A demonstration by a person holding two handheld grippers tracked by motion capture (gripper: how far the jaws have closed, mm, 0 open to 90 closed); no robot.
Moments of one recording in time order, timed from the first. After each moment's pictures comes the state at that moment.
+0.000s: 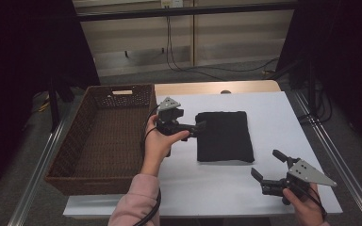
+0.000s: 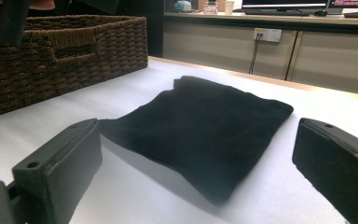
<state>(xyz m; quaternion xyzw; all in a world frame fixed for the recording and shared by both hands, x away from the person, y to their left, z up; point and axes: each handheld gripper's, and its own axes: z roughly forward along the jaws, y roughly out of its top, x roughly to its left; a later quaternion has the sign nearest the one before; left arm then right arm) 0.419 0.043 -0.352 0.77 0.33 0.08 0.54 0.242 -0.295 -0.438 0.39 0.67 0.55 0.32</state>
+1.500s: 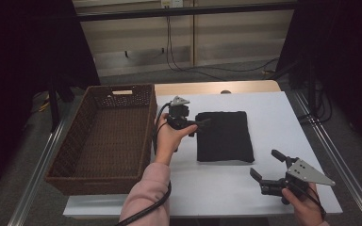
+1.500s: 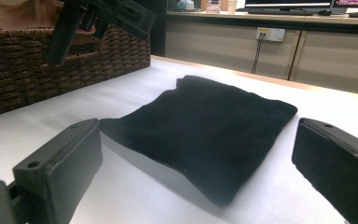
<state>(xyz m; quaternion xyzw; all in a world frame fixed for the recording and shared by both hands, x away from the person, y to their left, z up) 0.455 0.016 -0.384 0.78 0.36 0.07 0.50 0.243 -0.293 -0.438 0.39 0.67 0.55 0.31</state>
